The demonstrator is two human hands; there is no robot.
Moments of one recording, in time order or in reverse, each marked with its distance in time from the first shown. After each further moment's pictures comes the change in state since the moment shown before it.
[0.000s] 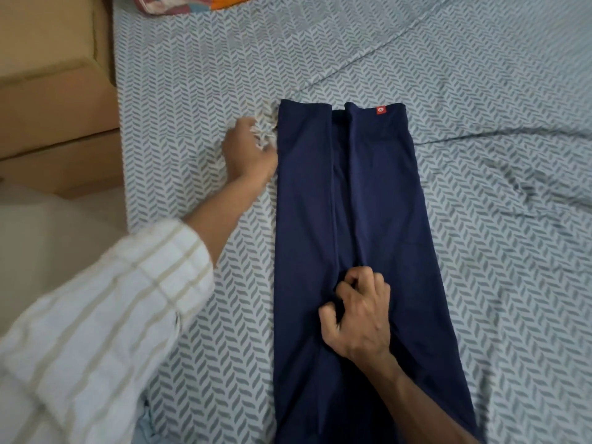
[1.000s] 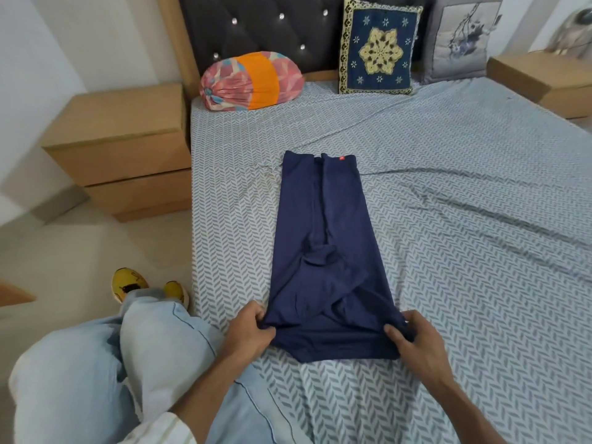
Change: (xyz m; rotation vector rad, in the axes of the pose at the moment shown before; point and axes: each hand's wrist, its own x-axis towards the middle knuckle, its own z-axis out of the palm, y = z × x) left_hand -0.413 -0.100 -0.133 0.074 -0.404 -0.163; right_hand -0.212 0.054 -0.183 0.297 -0.148 0.520
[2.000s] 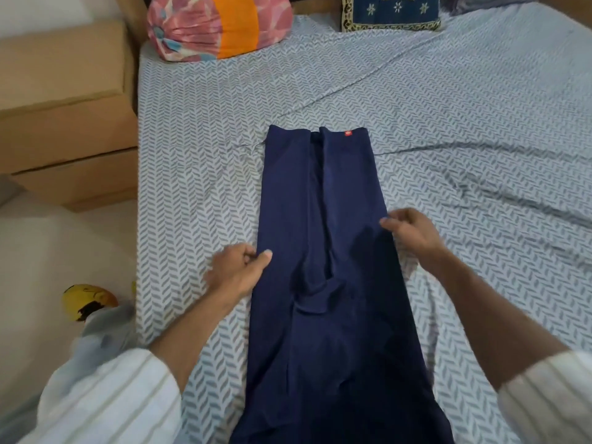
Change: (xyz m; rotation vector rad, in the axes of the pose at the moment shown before) left_hand 0.194 0.085 -0.014 0.051 0.116 -0.027; right_hand 0.280 -0.093 0.028 0.173 -0.064 0.074
